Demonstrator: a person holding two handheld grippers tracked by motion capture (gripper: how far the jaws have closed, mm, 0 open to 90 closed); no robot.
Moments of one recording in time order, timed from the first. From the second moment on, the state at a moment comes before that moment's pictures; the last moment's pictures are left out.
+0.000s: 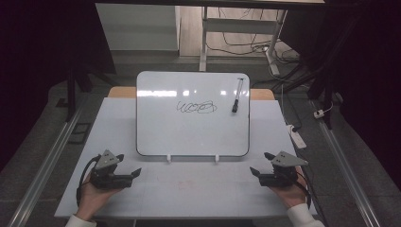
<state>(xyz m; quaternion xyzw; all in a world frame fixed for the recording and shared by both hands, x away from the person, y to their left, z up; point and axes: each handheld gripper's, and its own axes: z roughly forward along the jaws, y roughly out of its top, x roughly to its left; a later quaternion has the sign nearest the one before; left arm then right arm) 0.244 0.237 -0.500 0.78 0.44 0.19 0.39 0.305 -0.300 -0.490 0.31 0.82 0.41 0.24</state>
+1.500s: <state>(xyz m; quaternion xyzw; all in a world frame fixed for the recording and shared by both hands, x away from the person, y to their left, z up) 0.255 0.235 -0.504 0.79 0.45 0.19 0.37 0.375 -0.231 -0.386 0.39 0.76 0.44 0.28</state>
